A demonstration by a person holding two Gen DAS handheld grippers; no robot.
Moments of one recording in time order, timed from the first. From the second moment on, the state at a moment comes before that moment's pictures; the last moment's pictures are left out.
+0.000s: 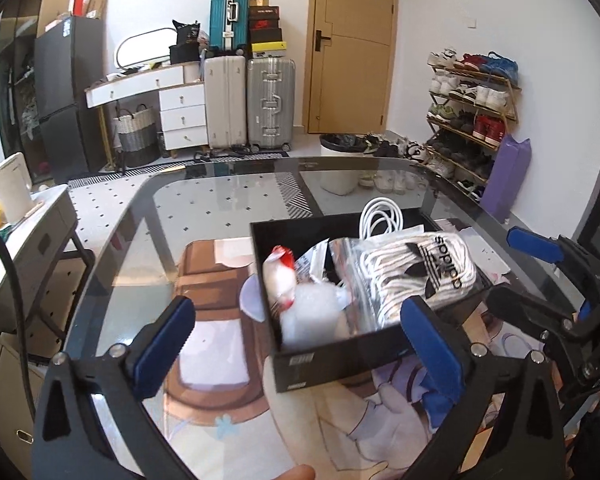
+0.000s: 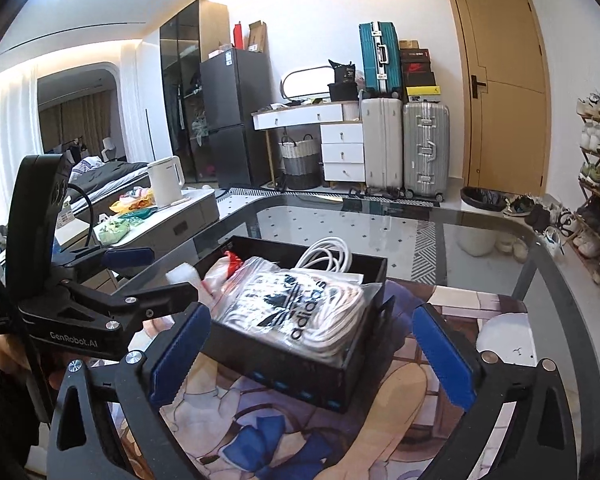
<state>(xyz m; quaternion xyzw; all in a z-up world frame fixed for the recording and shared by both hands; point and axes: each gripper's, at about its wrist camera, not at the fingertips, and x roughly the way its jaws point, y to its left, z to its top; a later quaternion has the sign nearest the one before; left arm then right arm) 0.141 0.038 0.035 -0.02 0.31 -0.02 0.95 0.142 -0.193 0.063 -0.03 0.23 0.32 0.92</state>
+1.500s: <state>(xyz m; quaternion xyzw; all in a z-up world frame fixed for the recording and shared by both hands) 0.112 0.048 0.018 -0.03 0.23 0.02 0.97 0.101 -0.188 0.054 -0.03 0.15 0.33 0.93</state>
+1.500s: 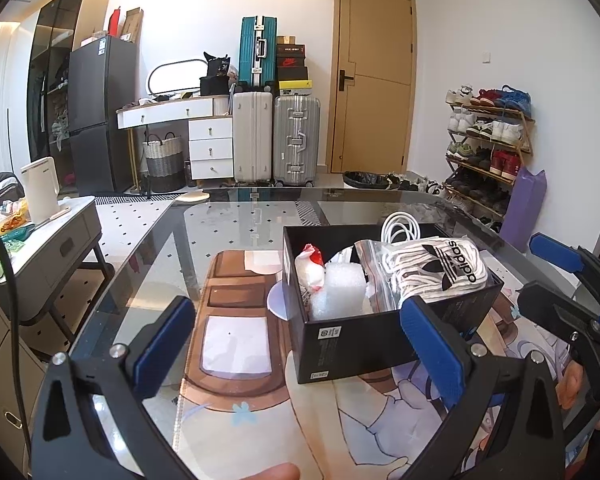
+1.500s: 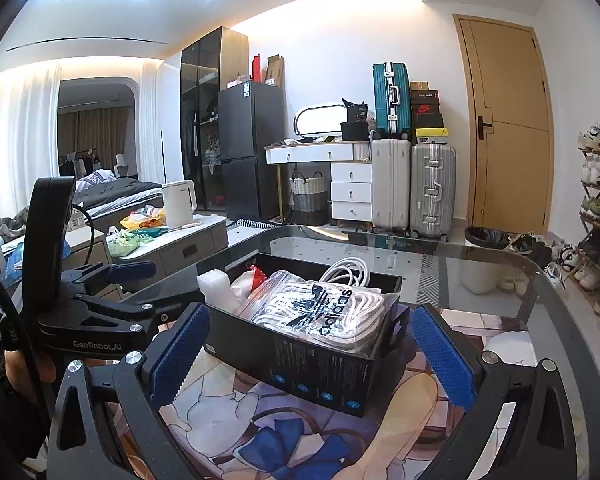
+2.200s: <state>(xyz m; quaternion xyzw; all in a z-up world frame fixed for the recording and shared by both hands) 0.109 0.051 0.022 -0.04 0.22 0.03 0.97 0.101 -0.187 0.053 -0.03 0.15 0.33 0.93</state>
